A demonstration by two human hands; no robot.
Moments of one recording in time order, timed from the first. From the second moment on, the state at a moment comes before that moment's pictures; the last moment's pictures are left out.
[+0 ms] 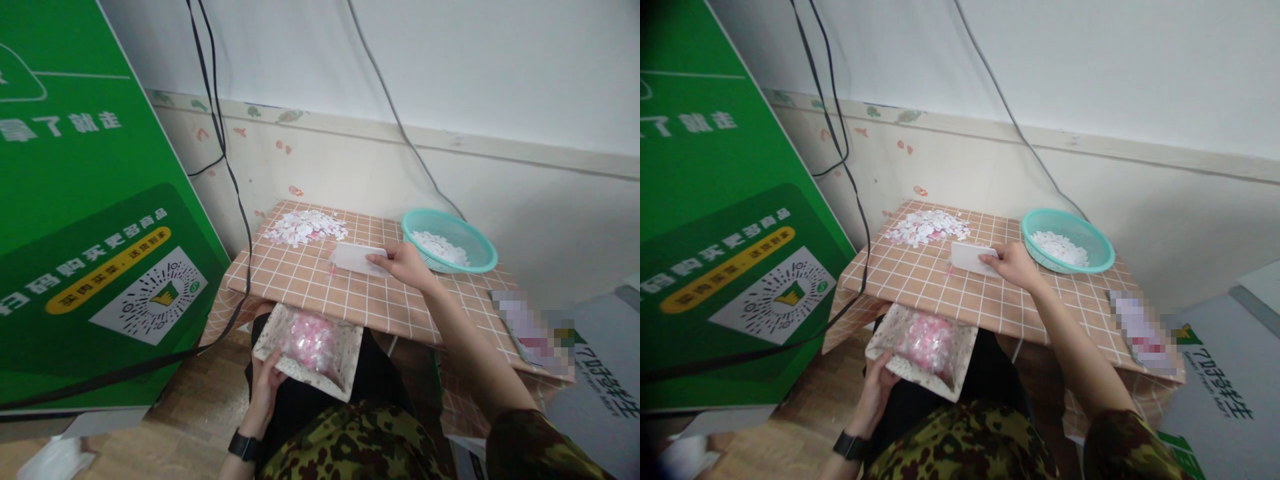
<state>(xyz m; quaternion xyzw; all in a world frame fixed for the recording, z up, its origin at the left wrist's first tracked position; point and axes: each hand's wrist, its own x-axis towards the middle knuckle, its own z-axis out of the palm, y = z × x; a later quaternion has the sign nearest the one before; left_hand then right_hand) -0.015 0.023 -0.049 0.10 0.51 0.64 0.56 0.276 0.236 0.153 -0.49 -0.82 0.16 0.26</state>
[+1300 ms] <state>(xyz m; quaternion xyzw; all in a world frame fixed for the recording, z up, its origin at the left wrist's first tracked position) -0.014 0.024 -0.051 0.10 0.52 0.64 0.56 0.291 0.148 0.099 -0.55 -0.73 0.13 0.37</state>
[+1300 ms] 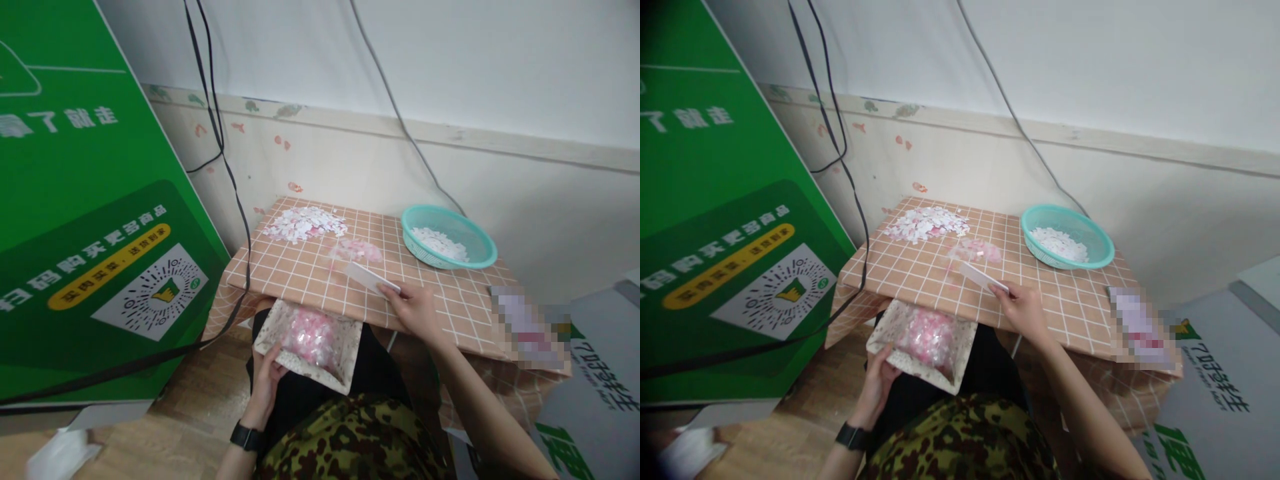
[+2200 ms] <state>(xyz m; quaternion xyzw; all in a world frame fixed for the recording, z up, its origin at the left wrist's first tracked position) -0.015 0.022 -0.047 0.08 0.51 0.65 0.56 0.266 0.187 0.097 -0.53 -0.77 0.08 0.34</state>
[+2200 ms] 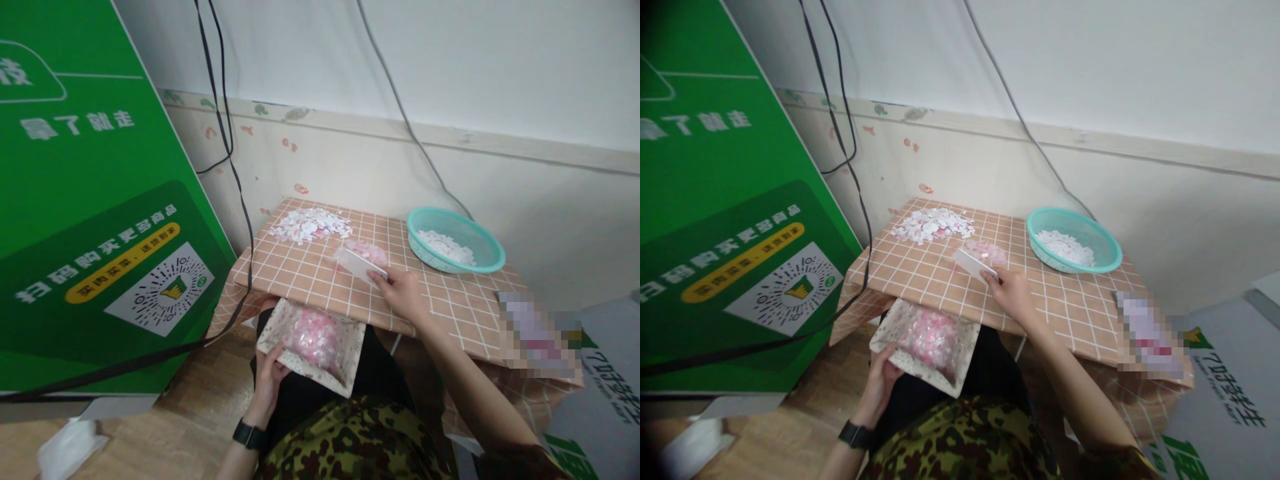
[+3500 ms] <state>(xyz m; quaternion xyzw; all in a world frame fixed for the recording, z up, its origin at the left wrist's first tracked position) -0.016 0.024 -0.050 0.10 0.51 0.64 0.56 0.289 0.192 0.109 -0.50 -0.76 0.19 0.38</state>
